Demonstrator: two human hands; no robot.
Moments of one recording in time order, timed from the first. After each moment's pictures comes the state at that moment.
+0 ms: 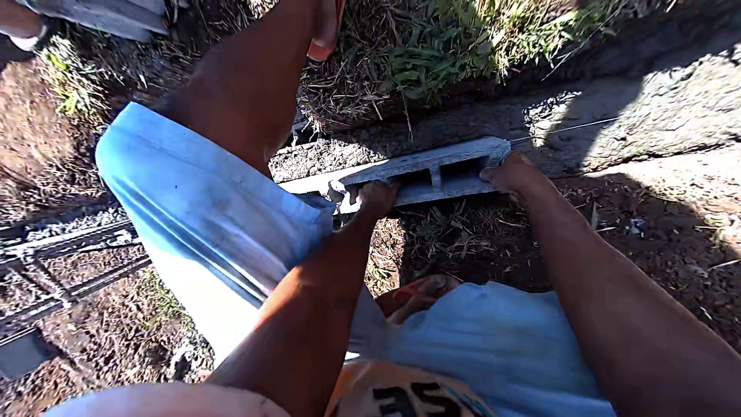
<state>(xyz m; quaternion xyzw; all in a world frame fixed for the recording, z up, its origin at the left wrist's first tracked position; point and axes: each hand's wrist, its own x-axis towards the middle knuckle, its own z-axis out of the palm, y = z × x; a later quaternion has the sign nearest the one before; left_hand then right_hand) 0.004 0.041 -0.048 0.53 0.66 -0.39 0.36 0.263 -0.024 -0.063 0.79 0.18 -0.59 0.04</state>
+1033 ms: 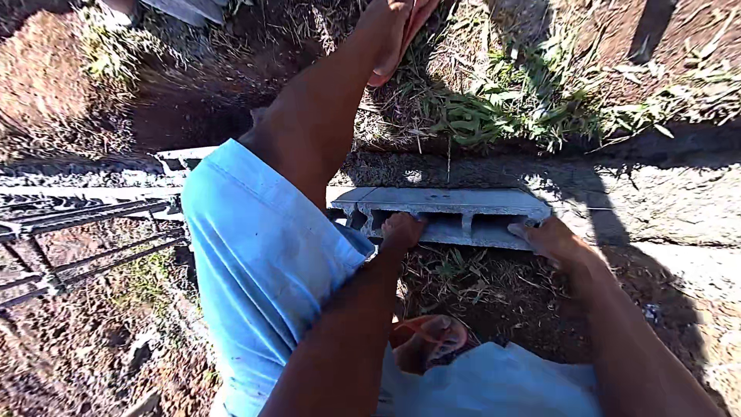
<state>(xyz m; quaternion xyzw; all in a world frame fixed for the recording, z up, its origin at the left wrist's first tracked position) -0.006 0.050 -0.058 0.46 0.66 -0.39 0.44 0.271 -0.024 -0.073 0.76 0.21 -0.62 0.04</state>
